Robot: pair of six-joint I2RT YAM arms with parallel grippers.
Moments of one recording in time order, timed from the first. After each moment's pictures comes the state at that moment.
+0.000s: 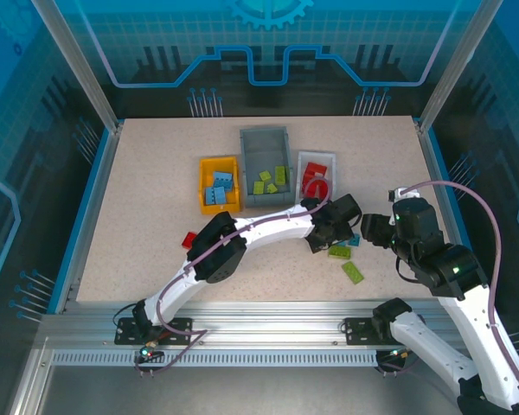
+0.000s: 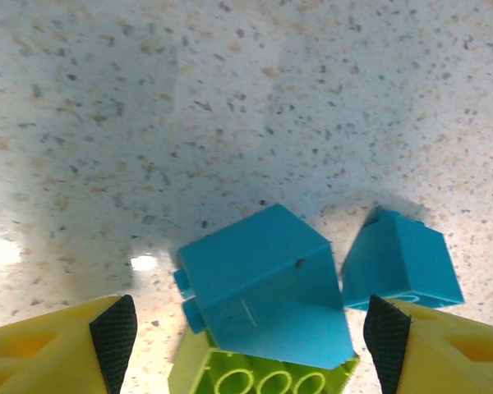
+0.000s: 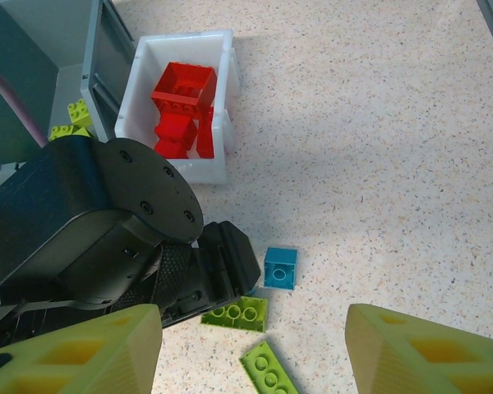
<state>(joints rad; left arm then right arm) -1.03 2.38 2.02 -0.80 -0.03 -1.40 0.40 0.68 1.04 -1.10 0.26 0.41</state>
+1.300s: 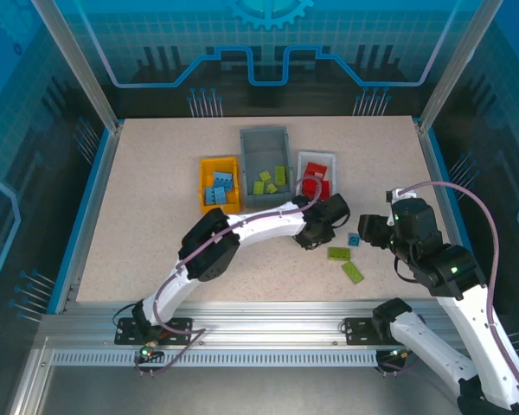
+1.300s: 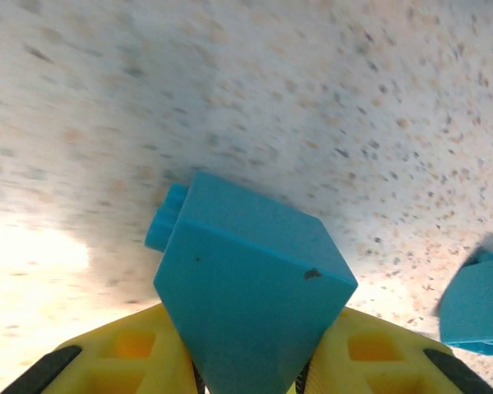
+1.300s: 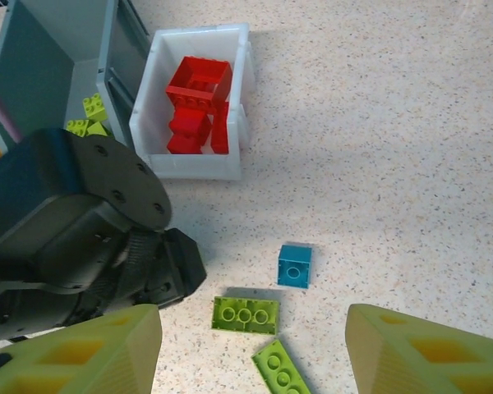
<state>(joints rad) -0.99 2.28 1.88 -0.85 -0.08 -1.37 0.40 0.68 1.03 -1.08 0.22 0.41</state>
